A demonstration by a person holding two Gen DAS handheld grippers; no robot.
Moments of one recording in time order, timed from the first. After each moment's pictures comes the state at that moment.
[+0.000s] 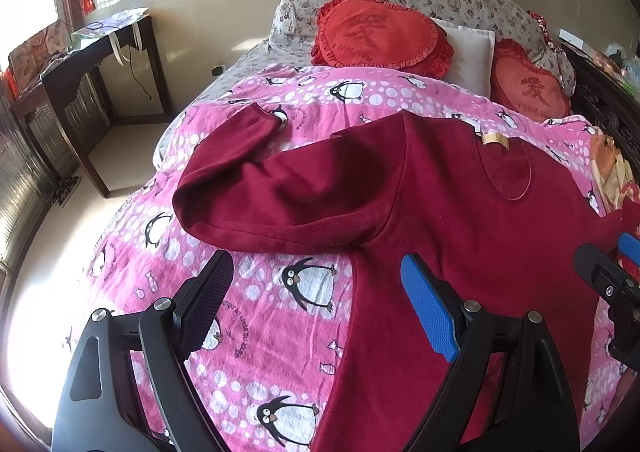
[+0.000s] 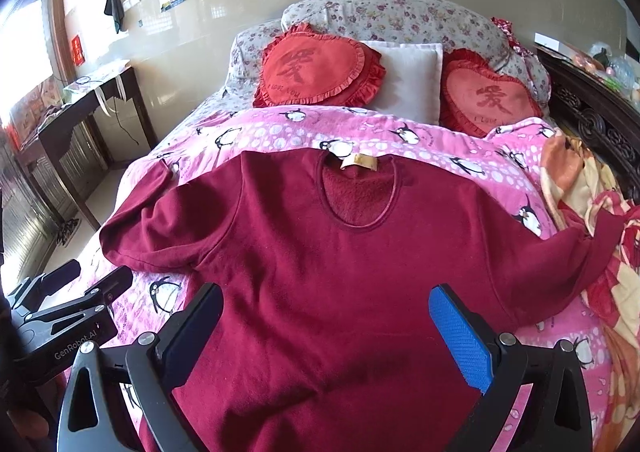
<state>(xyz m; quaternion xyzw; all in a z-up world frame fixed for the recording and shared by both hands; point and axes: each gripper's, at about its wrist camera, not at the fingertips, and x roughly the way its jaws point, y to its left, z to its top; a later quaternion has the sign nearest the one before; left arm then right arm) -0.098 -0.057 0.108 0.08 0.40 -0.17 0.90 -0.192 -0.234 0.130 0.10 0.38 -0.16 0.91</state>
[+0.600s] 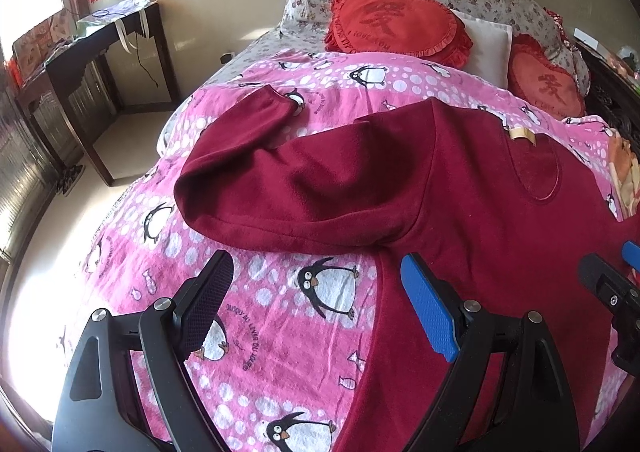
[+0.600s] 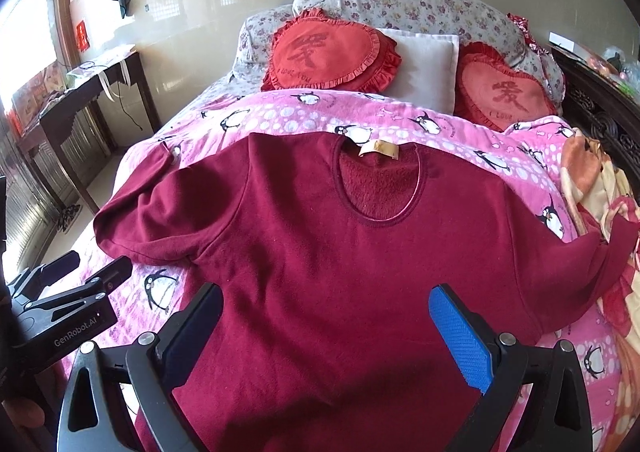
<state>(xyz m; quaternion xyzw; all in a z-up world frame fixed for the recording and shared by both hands) -0.074 -0.050 0.085 0.08 0.42 -0.15 0.89 -0.169 -0.232 0.106 0.10 0.41 -0.15 0.89</state>
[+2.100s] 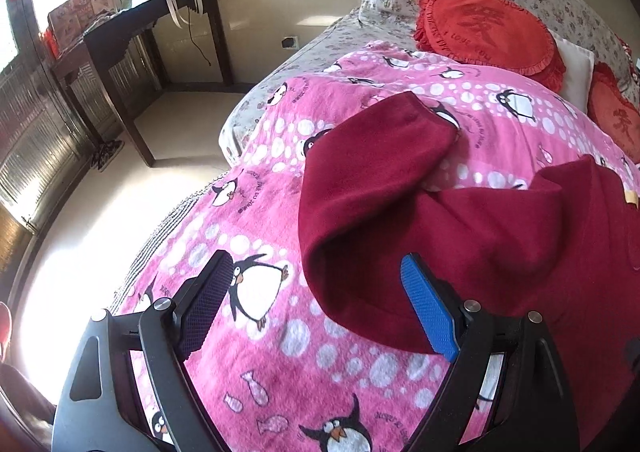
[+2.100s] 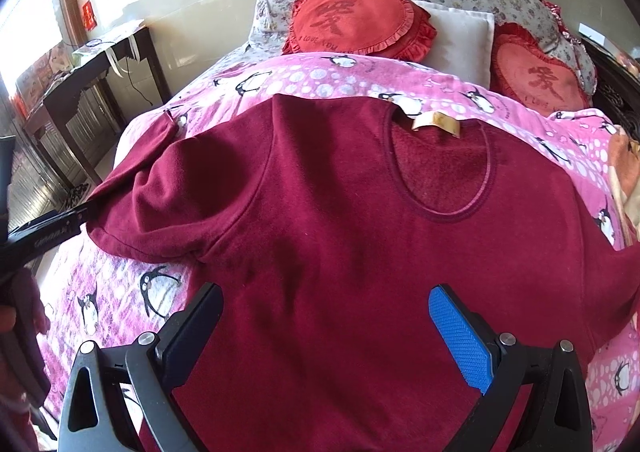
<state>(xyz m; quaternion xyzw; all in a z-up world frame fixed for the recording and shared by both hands) 0.045 0.028 0.058 0.06 0.44 -0.06 0.89 -0.114 -0.219 0.066 0.10 0.45 -0.11 0.88</state>
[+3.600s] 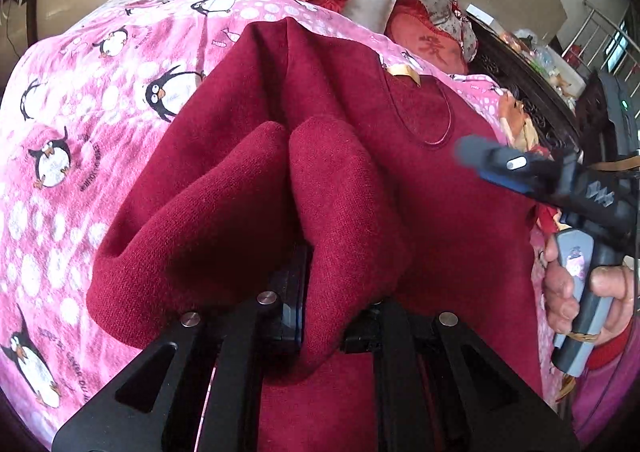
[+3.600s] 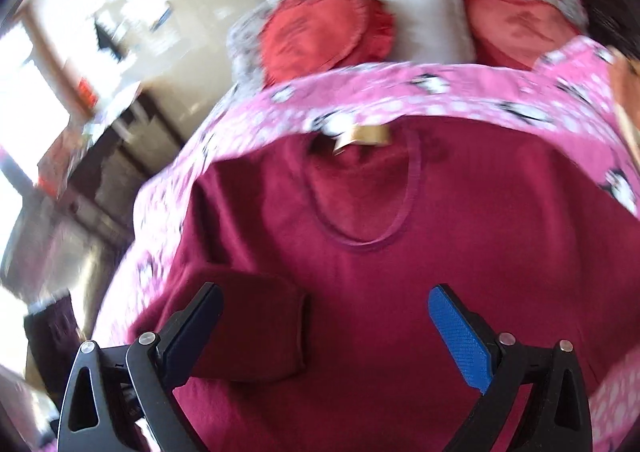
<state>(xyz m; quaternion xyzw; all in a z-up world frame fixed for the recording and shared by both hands) -0.068 -0.103 0.046 0.02 0.49 -0.39 0.78 -0.127 -0.318 0.063 0.22 0.41 -0.06 0.88</state>
